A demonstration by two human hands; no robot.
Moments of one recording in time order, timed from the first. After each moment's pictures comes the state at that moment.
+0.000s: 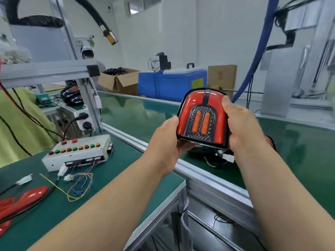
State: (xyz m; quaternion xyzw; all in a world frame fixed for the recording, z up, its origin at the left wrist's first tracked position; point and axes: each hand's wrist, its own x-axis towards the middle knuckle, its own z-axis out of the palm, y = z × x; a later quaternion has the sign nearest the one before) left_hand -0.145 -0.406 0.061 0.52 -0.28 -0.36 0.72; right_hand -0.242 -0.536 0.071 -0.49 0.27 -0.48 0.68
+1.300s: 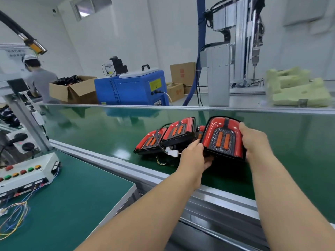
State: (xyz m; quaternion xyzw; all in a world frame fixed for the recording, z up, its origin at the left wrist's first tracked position) left_hand -0.289 -0.527 -0.015 0.59 -0.34 -0.46 0.57; right_hand -0.411 -0.651 -0.022 -0.38 0.53 -0.50 0.57
